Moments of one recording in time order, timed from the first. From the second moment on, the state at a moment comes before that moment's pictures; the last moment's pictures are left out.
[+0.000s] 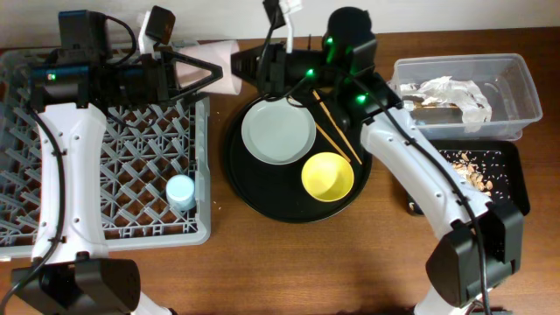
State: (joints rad) left arm 0.07 1.77 1.92 -1.15 1.56 -0.05; right arm 0.44 1.83 1.64 0.19 -1.01 0.79
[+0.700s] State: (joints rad) left arm 0.08 1.77 1.92 -1.15 1.56 -0.05; right arm 0.46 1.83 1.64 0.19 -1.00 0.79
